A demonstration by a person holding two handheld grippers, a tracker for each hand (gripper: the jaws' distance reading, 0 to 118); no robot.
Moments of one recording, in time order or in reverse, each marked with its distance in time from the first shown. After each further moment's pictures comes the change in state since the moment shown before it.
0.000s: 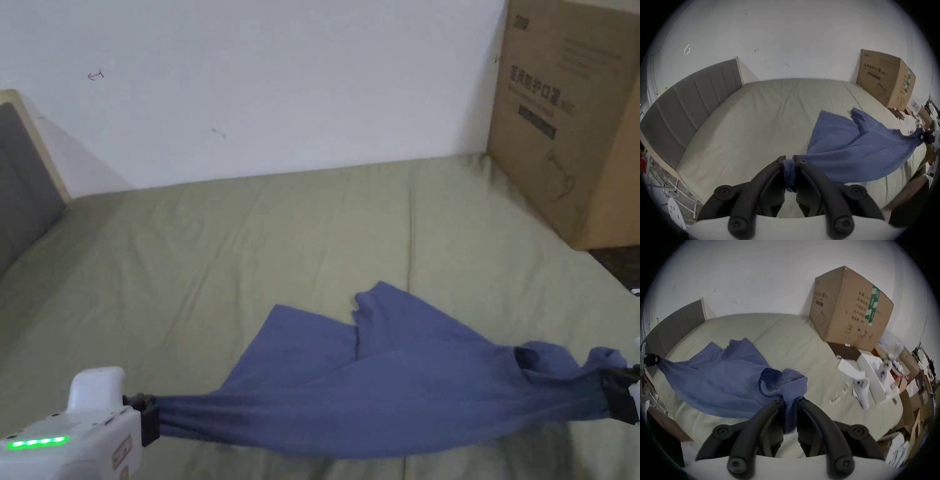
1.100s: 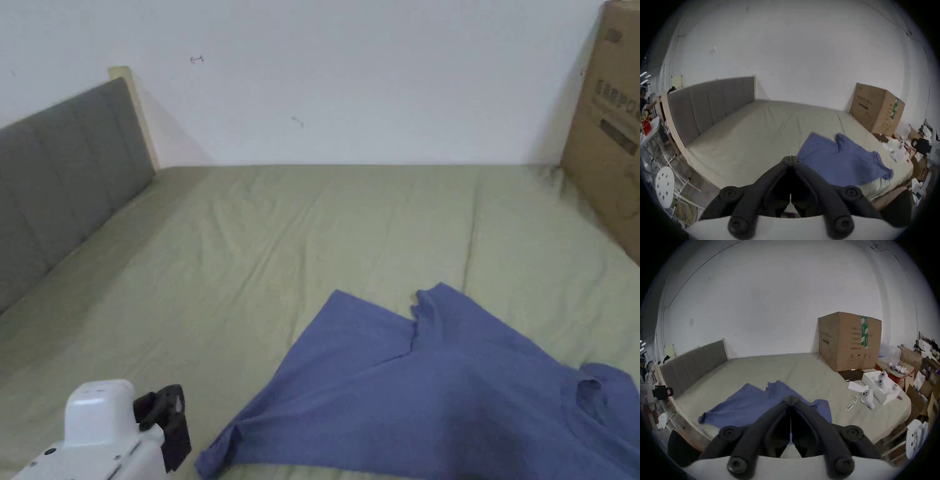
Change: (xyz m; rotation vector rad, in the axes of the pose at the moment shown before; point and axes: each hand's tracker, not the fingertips) left arm 0.012 -0.068 0.169 0.230 0.003 0.178; right arm -0.079 -0.027 0.148 0.381 0.133 -0.112
